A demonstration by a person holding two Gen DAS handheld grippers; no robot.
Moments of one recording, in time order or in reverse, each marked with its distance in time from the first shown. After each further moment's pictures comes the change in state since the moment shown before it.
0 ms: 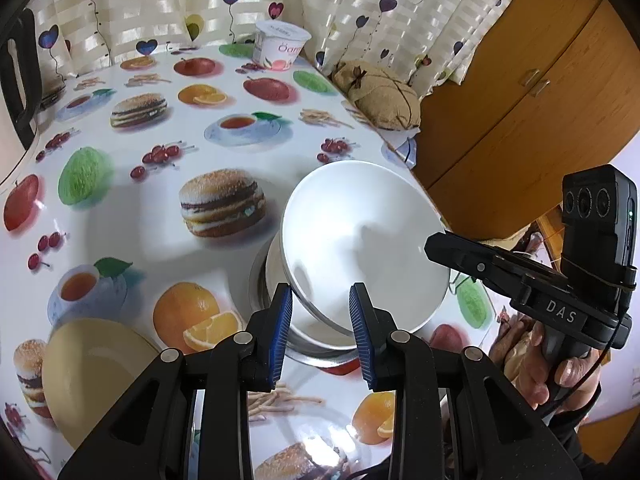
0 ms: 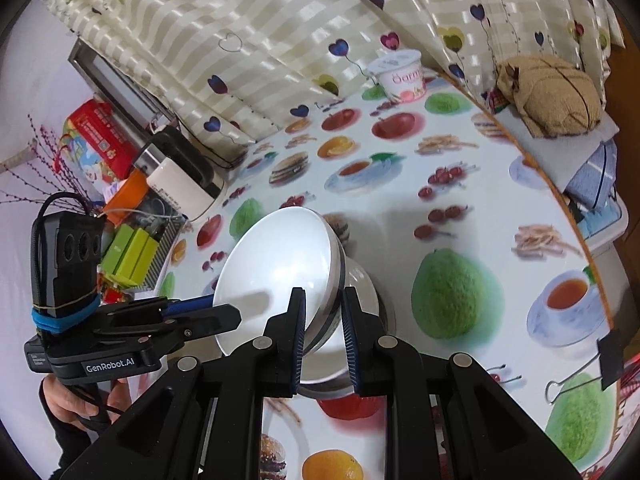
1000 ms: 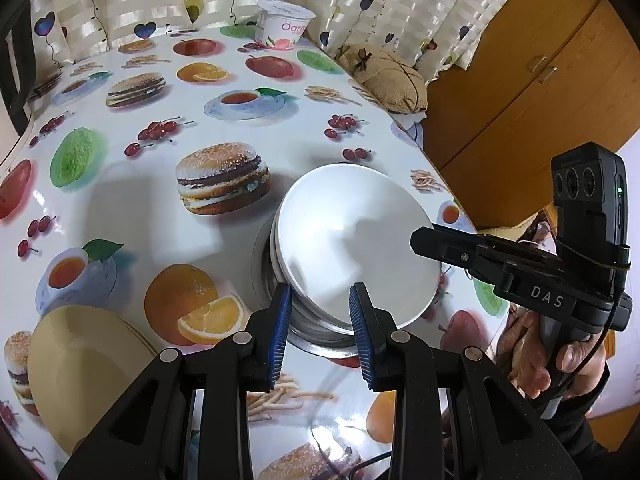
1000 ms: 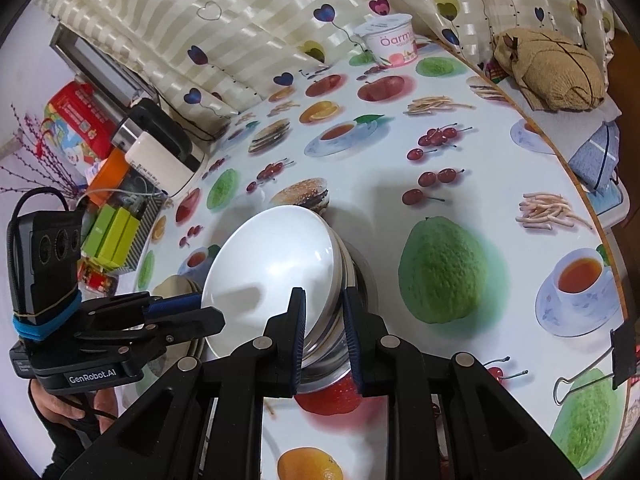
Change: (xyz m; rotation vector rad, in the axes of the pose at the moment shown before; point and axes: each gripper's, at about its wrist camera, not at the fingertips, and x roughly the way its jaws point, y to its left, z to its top) left arm 0.022 0.006 -0.014 0.005 0.028 0.009; right arm 0.032 -0.016 -0.009 0.003 0.090 -0.028
